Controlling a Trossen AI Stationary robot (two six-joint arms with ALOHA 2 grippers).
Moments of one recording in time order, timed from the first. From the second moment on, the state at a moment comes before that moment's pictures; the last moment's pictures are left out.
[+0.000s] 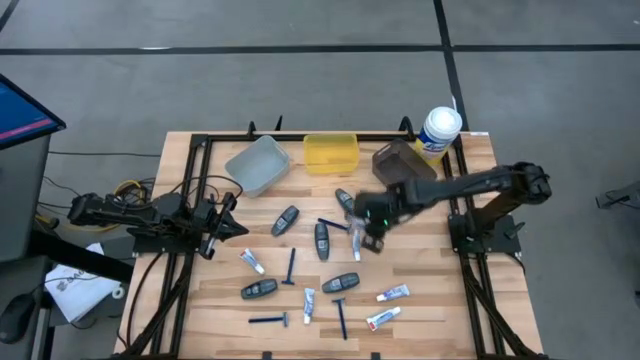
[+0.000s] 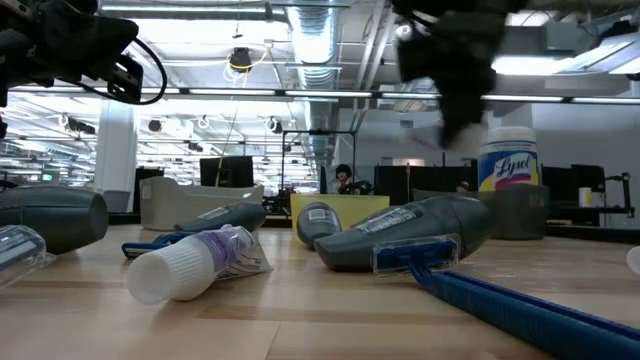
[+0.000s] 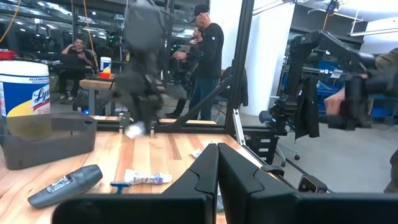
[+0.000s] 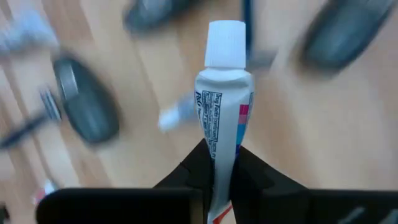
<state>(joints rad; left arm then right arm) -0.10 0.14 0.01 0.26 0.12 -0.14 0.03 1.53 1.13 -0.81 -0.05 0.42</state>
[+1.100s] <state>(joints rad) -0.10 0.17 0.01 0.27 0.13 -0.14 -0.55 2.13 1.82 -0.97 0.05 0.40</state>
